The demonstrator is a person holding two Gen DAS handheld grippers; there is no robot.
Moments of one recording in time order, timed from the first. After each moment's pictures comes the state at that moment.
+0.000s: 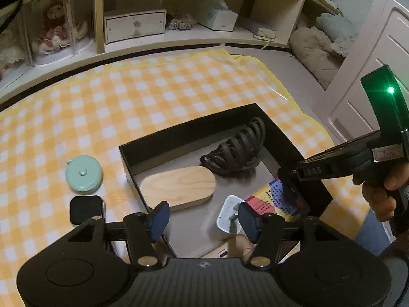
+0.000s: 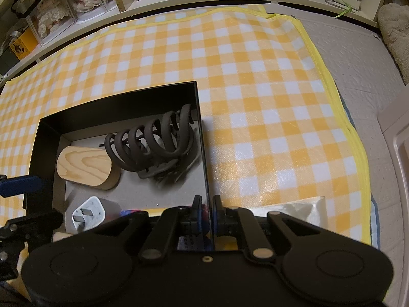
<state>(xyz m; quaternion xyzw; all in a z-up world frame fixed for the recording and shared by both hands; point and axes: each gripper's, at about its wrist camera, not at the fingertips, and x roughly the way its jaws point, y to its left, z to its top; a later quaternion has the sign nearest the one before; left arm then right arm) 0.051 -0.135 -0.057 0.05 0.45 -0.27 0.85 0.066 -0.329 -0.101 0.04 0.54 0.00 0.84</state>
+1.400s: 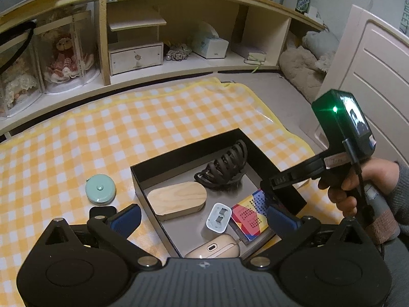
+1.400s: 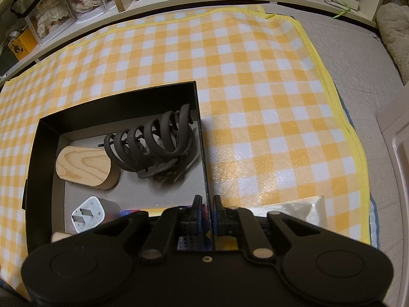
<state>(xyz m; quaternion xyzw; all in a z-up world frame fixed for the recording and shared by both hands) 0.009 -0.122 -0.011 0.05 0.40 -0.27 0.88 0.066 -0.329 -0.100 0.04 0.54 0.00 0.84</state>
